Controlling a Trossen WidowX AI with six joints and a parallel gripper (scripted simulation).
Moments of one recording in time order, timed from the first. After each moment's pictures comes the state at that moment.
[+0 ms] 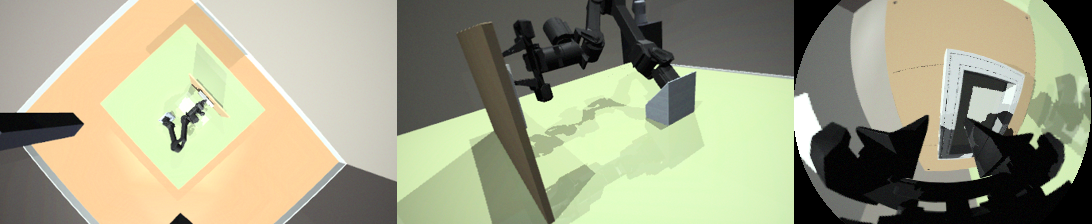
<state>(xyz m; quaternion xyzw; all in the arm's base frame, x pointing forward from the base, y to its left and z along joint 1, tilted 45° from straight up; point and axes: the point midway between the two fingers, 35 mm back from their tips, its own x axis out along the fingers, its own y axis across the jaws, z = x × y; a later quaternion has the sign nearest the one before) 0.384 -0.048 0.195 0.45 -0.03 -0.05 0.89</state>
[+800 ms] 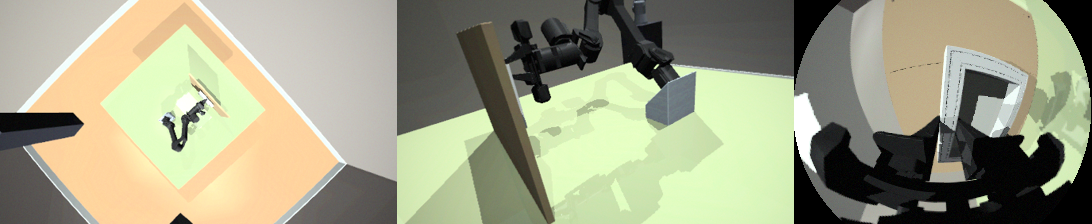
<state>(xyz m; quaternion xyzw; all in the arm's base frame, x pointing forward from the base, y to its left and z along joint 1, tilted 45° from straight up) 0.390 -0.049 0.195 0.45 -0.03 -0.05 0.89</state>
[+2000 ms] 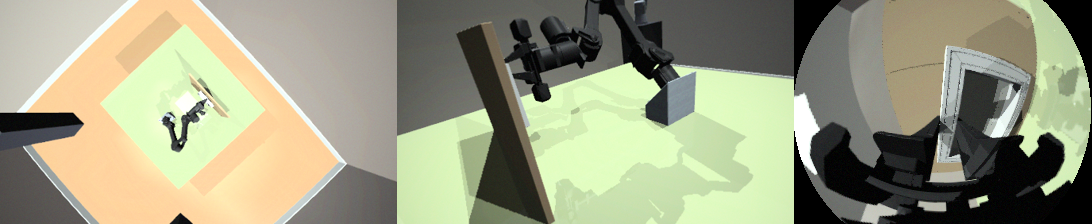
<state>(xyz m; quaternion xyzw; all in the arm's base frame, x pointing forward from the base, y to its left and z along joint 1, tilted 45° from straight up) 0.390 -0.048 0.197 0.45 -0.03 -0.06 0.89</state>
